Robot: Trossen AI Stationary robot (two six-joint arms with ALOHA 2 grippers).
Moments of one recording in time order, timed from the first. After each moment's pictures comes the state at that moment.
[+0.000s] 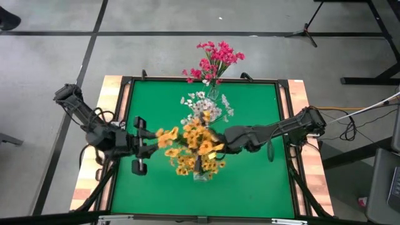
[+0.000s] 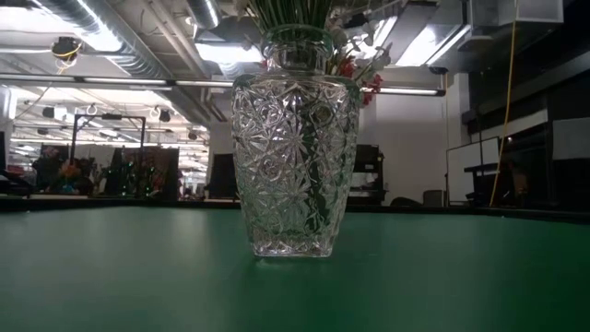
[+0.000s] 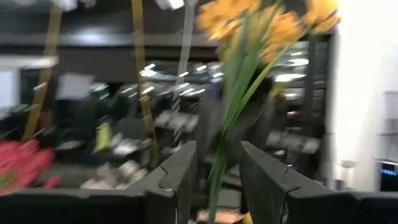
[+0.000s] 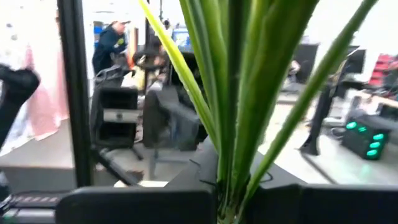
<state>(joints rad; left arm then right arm) -0.73 1.10 0.78 0.83 -0.88 0.33 0.35 1.80 1.73 0.18 0.38 -0.11</state>
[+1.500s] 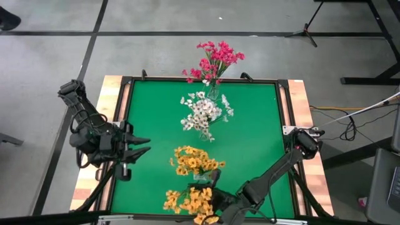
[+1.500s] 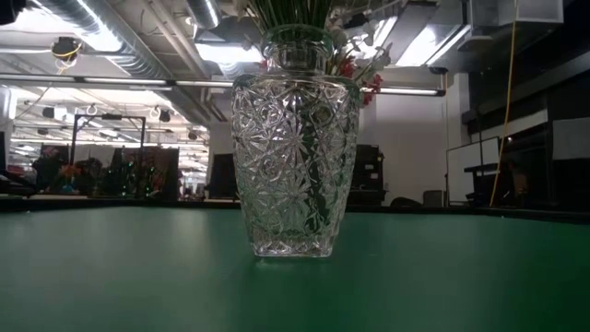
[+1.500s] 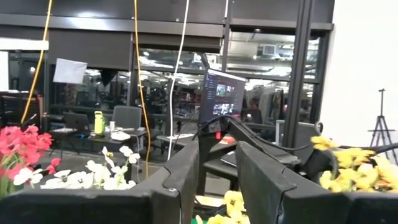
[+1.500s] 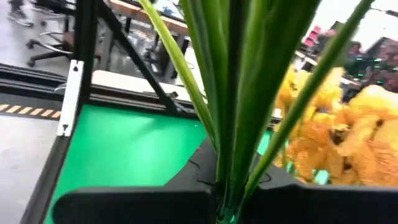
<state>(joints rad) -0.96 1.04 0.78 0.84 -1.09 0.39 0.73 2.07 1.73 0.02 1.04 -0.04</state>
